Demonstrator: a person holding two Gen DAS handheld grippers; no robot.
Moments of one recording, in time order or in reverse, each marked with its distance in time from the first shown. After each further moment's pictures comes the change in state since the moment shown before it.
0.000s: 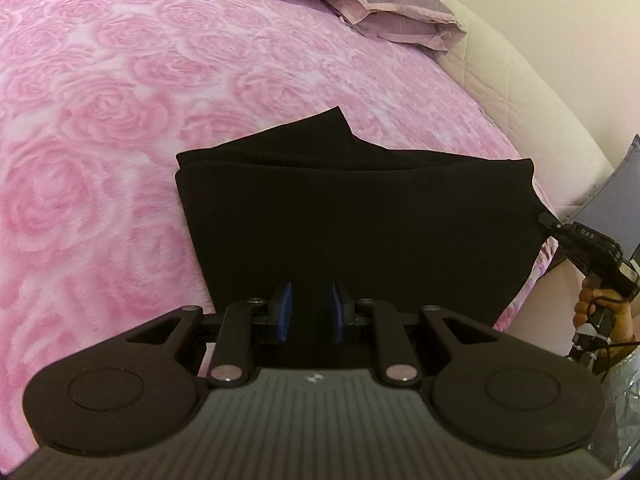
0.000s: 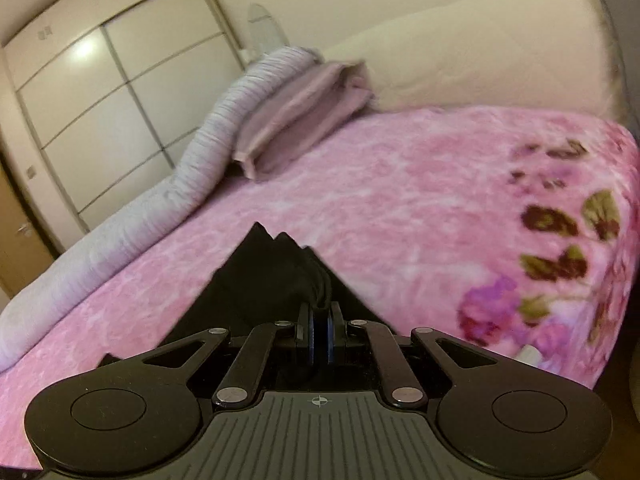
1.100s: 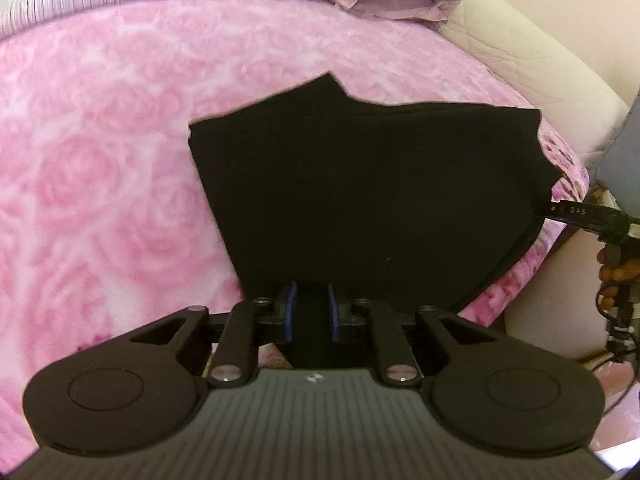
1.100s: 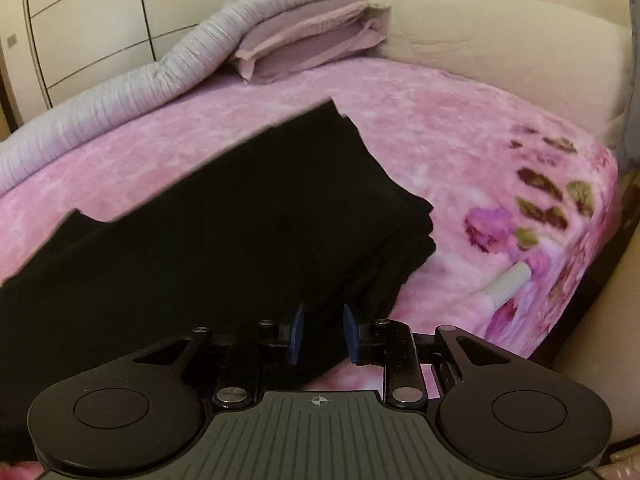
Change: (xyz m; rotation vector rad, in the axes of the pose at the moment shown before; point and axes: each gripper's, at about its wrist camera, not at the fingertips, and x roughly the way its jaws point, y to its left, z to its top) left arm -0.017 -0.029 -0.047 0.136 -0.012 0.138; right arm -0.029 0.076 -0.069 -0.268 0.181 -0.165
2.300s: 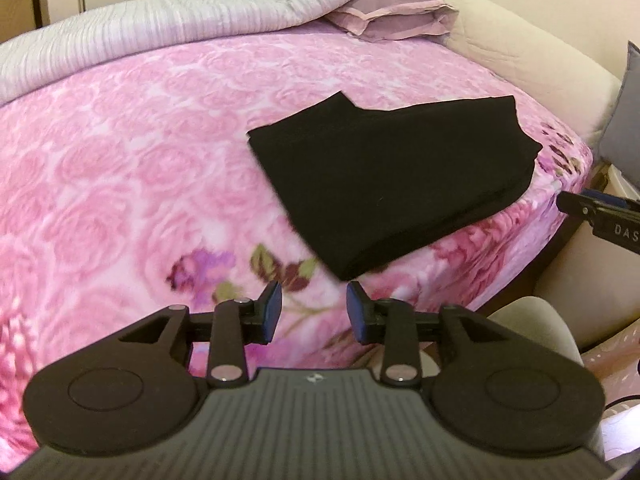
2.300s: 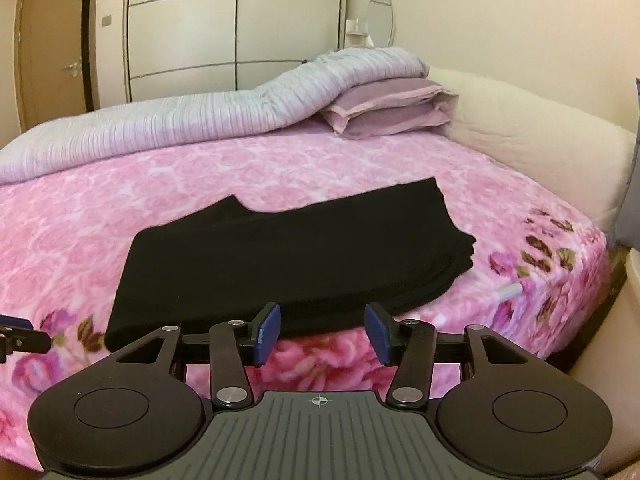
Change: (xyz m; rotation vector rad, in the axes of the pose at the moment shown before) left arm -0.113 -0.015 -0.074 0.044 -0.082 0.150; right arm -0.151 0.100 -0.073 -0.225 -0.116 0.046
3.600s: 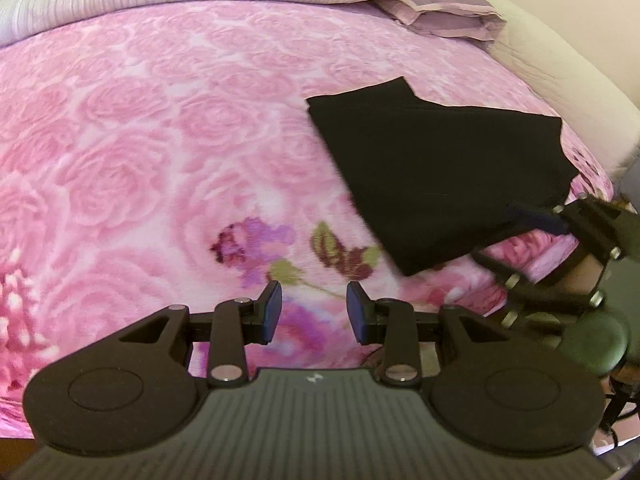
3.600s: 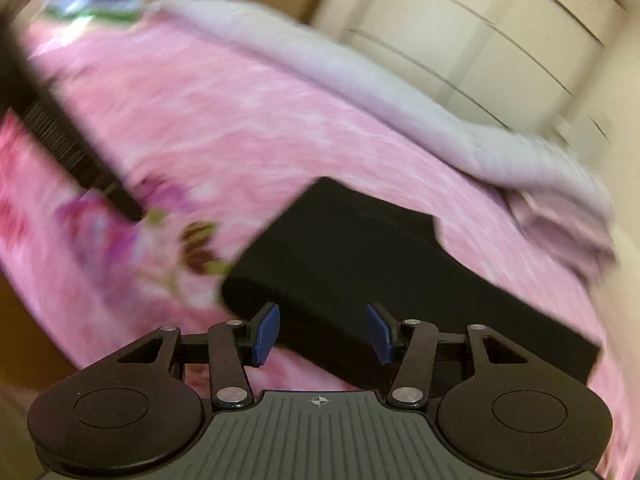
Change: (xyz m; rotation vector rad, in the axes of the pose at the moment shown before) left arm 0.027 0.059 -0.002 -0.170 0.069 -0.005; right arm 0.061 0.141 -0.048 -0.782 -0.020 0.293
